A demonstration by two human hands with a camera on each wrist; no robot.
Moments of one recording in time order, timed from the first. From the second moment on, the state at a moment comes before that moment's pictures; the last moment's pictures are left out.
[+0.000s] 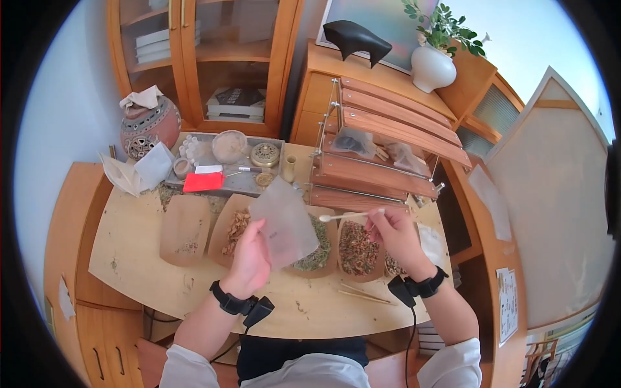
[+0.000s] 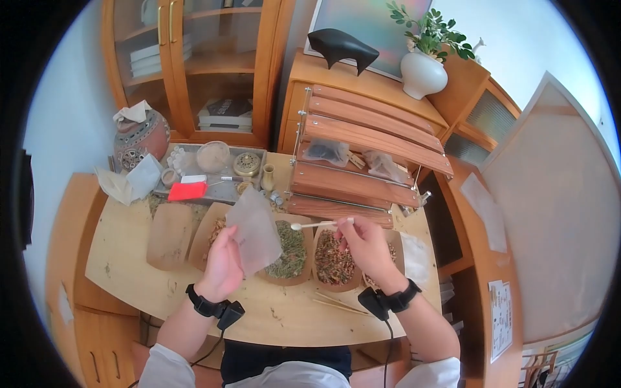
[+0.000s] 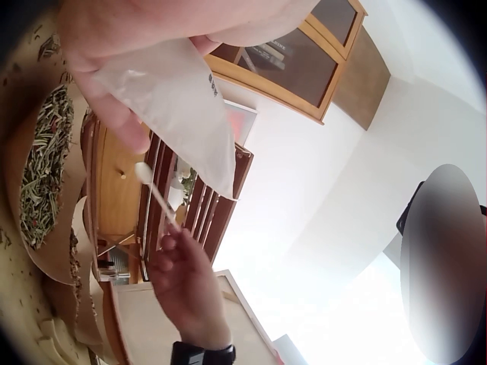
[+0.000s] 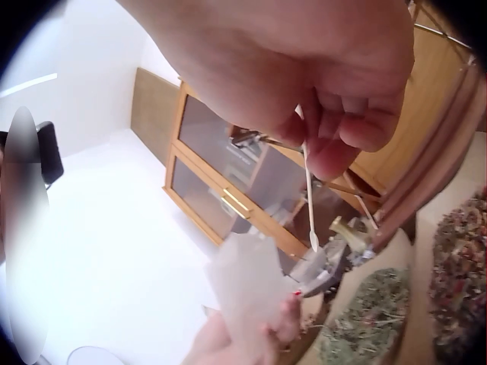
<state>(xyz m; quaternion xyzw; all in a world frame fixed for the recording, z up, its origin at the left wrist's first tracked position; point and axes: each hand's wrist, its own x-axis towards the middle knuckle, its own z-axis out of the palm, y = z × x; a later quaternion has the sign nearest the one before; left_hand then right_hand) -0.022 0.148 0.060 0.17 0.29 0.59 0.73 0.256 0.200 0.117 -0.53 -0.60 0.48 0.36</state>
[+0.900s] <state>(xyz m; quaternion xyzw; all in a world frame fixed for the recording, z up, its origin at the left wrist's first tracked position) -0.022 0.150 0.066 0.16 0.30 0.60 0.73 0.248 0.219 0.067 -0.56 -0.44 0.66 0.25</state>
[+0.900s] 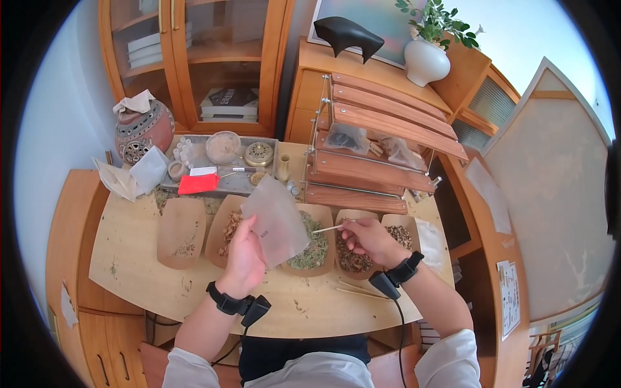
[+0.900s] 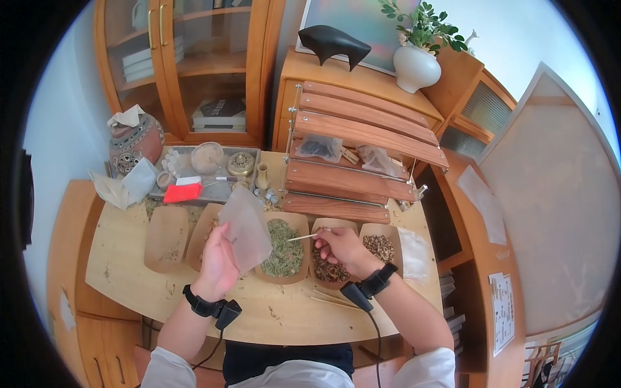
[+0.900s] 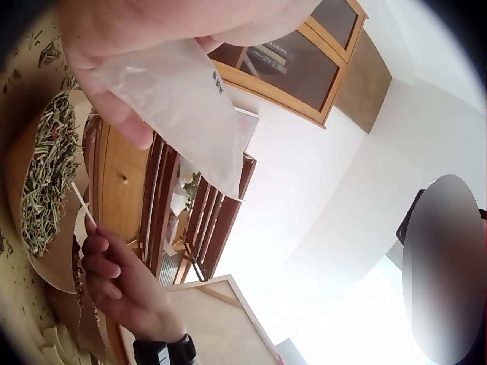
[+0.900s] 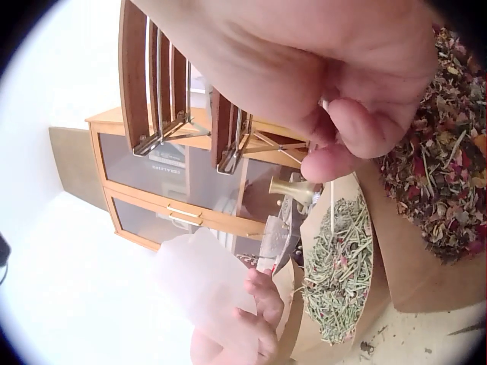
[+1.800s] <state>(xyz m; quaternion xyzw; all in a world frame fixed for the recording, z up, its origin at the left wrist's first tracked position) -0.021 0.151 0.055 0.18 0.29 0.57 0.75 0.227 0.205 0.159 -0.49 -0.49 0.64 0.32</state>
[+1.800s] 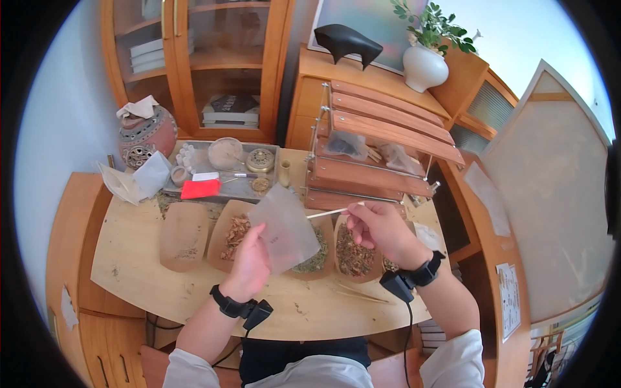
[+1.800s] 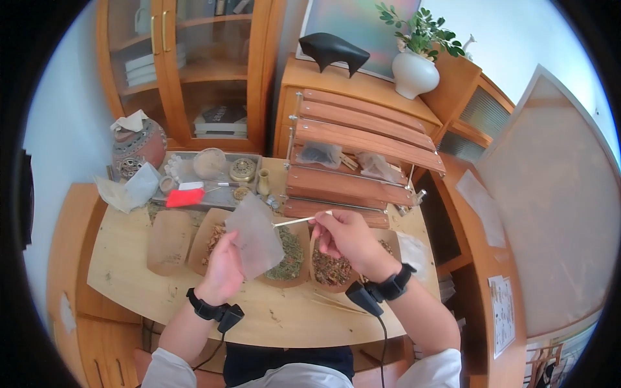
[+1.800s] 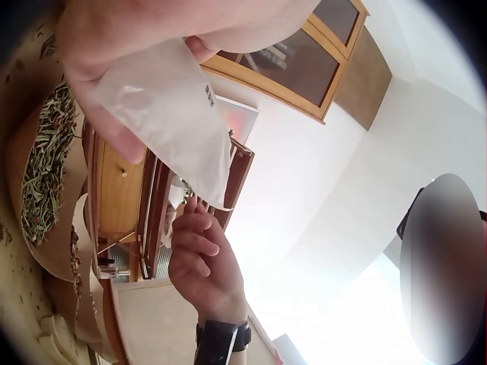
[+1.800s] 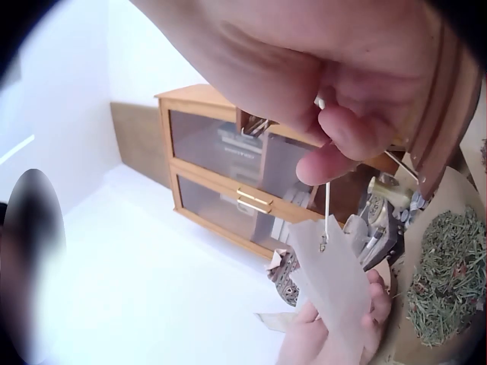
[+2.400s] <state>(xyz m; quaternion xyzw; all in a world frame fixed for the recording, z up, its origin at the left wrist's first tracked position) -0.021 0.151 0.059 0.16 0.28 0.61 0.73 0.256 0.222 0.078 -0.55 -0.64 0.44 0.31</state>
